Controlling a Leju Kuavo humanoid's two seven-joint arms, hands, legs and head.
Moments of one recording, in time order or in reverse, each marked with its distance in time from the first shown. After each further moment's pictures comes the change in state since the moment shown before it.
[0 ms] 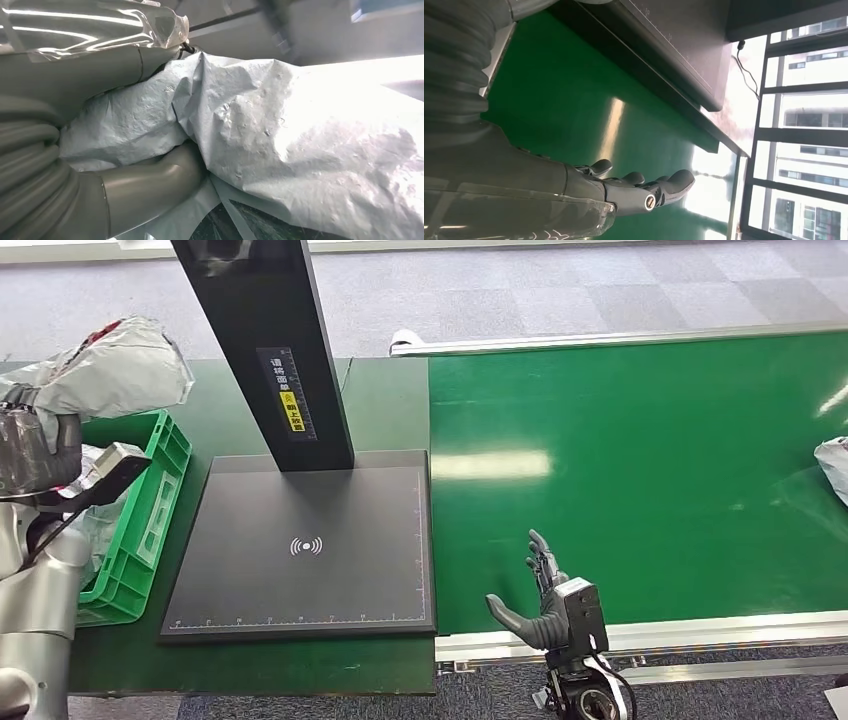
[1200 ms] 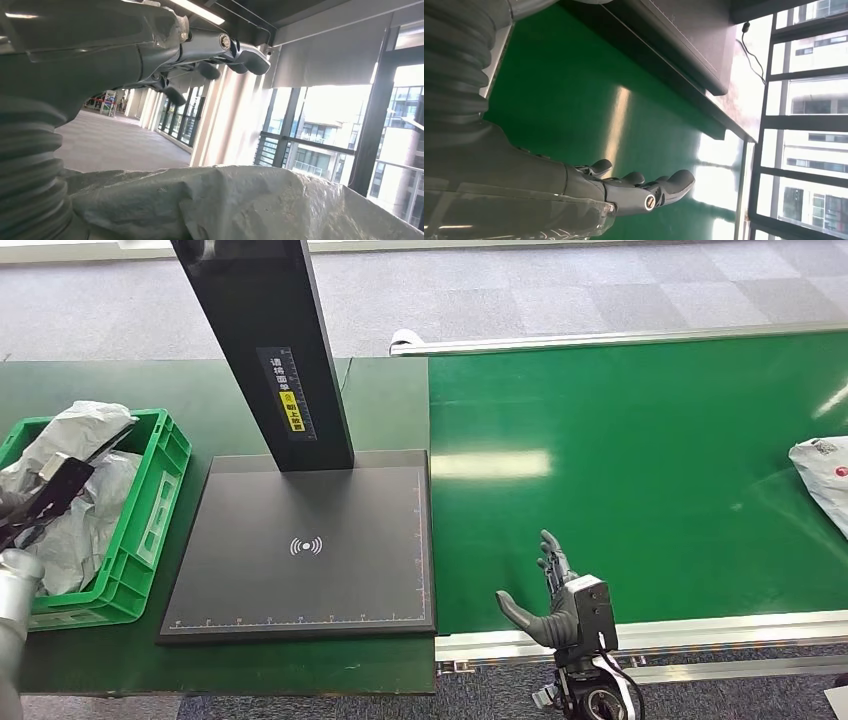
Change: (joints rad) left arm -0.140 0.130 0.175 0.526 -0.096 -0.008 0.050; right arm 0.004 -0.001 -0.029 -0.020 -0.005 -0.014 0.033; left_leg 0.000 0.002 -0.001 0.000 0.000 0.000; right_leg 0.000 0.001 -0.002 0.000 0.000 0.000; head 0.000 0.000
